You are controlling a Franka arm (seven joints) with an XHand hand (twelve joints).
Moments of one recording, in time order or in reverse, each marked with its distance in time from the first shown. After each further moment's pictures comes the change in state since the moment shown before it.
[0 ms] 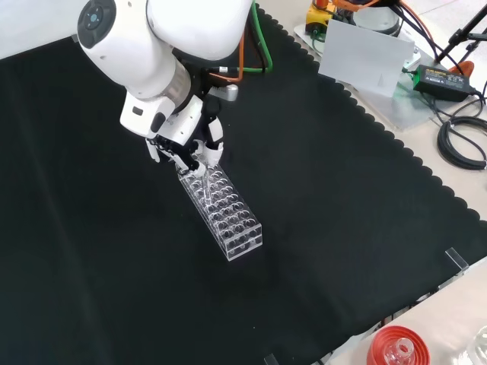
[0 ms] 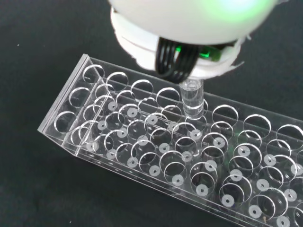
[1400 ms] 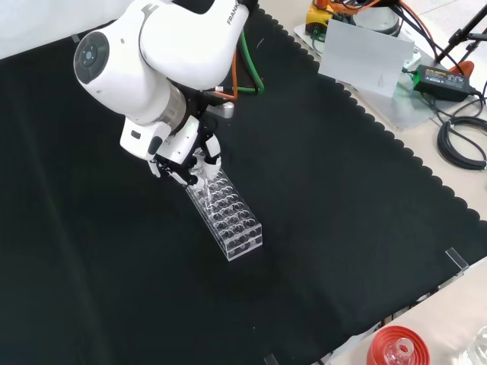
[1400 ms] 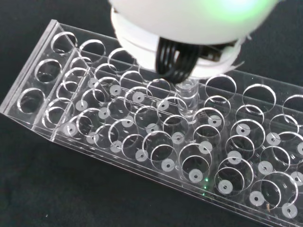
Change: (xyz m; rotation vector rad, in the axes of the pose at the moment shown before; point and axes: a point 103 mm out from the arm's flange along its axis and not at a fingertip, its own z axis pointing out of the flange) arm -0.011 0.023 0.034 0.053 0.016 0.023
